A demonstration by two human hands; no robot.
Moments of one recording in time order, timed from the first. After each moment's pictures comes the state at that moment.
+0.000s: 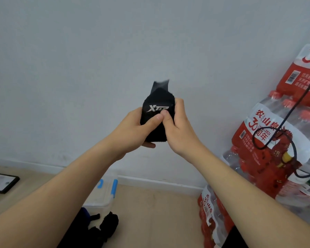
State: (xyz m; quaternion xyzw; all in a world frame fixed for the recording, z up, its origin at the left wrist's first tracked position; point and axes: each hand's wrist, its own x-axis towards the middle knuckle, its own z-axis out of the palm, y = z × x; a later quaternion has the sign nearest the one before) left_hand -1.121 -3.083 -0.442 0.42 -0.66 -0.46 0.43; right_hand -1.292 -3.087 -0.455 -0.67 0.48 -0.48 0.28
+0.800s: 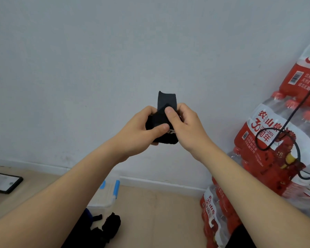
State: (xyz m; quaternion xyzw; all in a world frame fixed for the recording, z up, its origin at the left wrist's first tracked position) left_hand -1.123 -3.084 -0.448 0.42 -0.67 -0.46 0.41; right_hand -1.302 -3.091 -0.446 -0.63 0.50 -0.49 0.33
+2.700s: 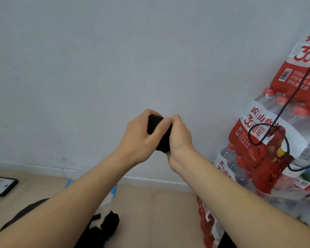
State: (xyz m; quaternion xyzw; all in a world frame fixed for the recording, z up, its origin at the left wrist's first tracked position) left_hand -1.145 -3.070 -0.463 0.45 -0.70 -0.27 0.49; right_hand -1.263 -3.069 -0.459 -0.31 0.53 -0.57 0.55
